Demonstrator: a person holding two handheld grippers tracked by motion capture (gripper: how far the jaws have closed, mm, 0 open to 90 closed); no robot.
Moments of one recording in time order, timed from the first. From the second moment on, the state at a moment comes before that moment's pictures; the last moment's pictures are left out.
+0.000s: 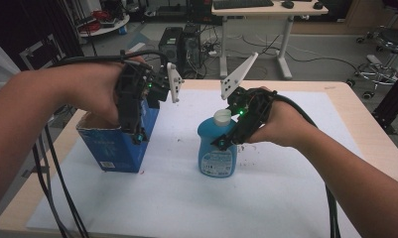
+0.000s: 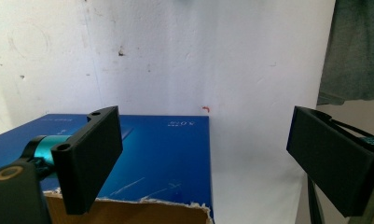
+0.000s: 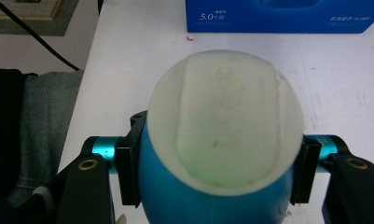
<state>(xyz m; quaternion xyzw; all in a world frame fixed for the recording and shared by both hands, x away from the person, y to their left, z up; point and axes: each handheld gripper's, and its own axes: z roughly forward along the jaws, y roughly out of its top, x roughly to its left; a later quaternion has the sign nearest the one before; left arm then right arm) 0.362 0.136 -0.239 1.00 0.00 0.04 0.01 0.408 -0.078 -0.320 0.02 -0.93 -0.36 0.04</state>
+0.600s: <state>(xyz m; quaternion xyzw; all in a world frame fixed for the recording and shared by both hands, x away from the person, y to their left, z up) 0.363 0.134 -0.239 1.00 0.00 0.04 0.00 0.409 -0.082 -0.318 0.00 -0.94 -0.35 0.04</state>
